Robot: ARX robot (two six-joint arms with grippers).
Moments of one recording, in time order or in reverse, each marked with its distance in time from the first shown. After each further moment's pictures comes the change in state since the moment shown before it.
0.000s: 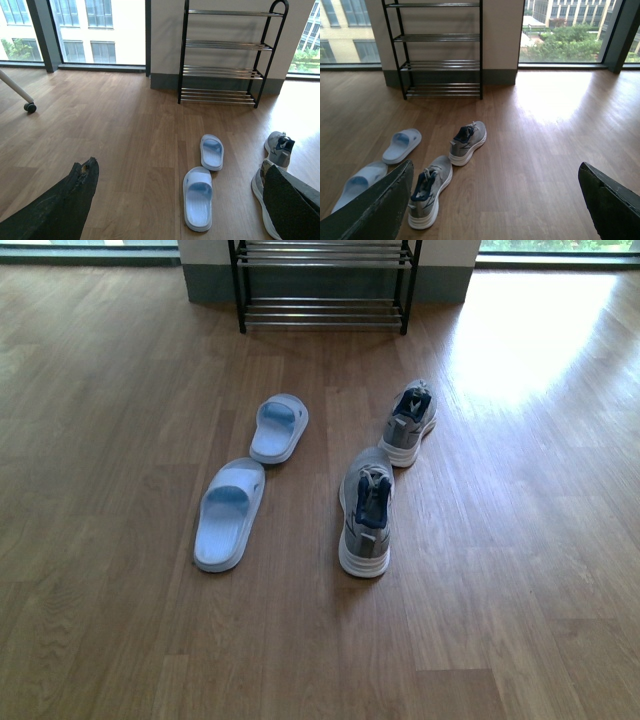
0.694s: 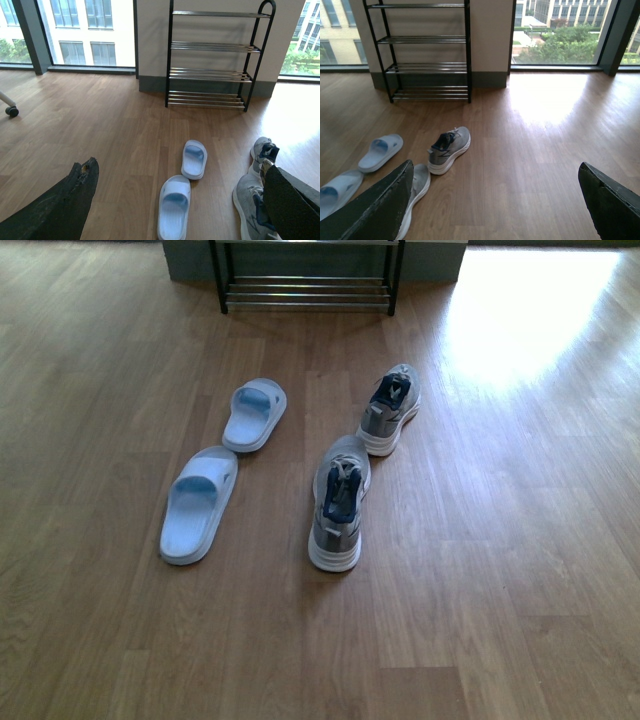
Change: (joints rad) left arm 0.000 0.000 0.000 0.000 0.000 0.000; right arm 0.000 0.000 0.000 0.000 0.000 0.000
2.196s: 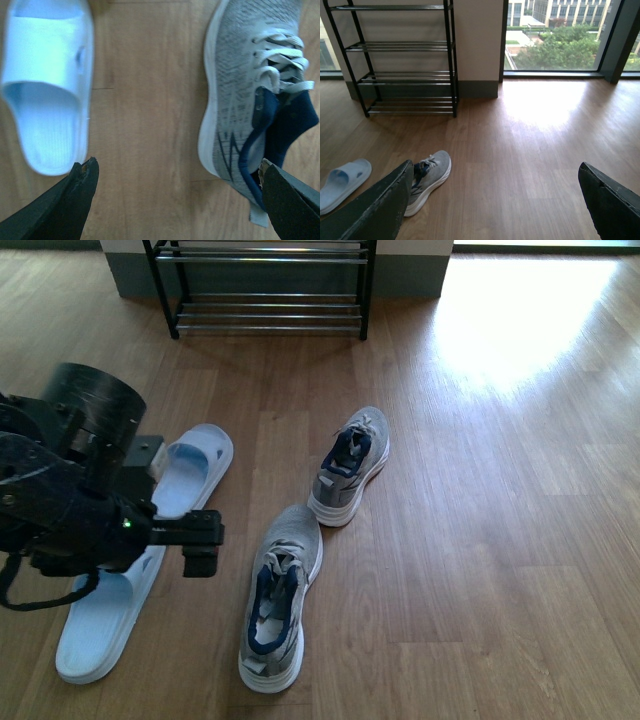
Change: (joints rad) left arm -0.258 2.306 0.978 0.154 0.032 -0.201; right arm 0.000 0.000 0.000 0.000 -0.001 0.000
